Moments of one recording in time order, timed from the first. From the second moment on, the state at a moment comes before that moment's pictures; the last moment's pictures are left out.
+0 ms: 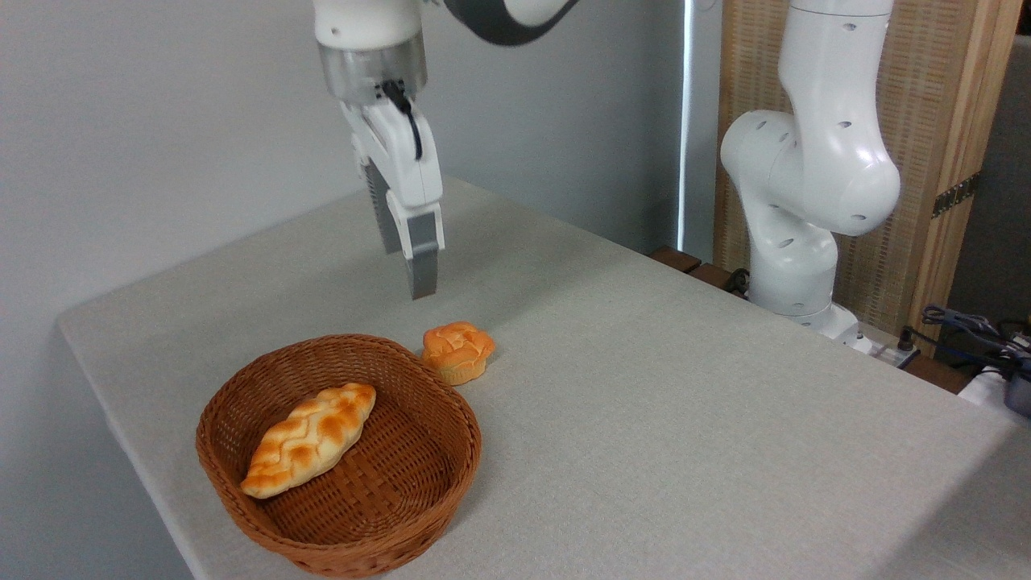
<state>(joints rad) -0.25 -0.13 0.07 -1.87 -0.14 1.77 0.86</state>
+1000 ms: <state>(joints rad) -0.16 0.03 0.03 -1.54 -0.06 1.56 0.71</state>
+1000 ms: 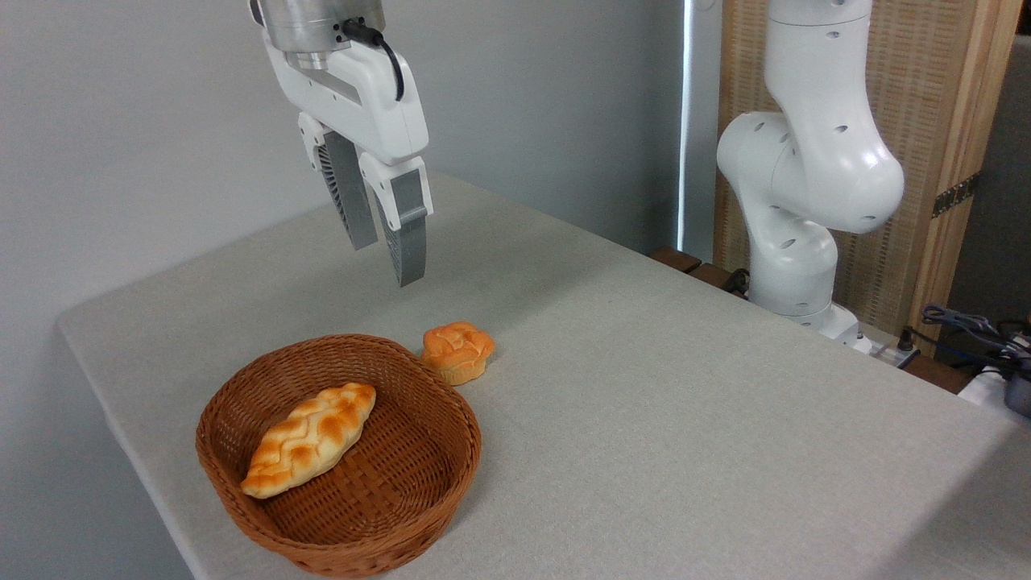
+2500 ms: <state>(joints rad) -0.15 0.03 0.04 -1.53 0.01 1.57 0.67</state>
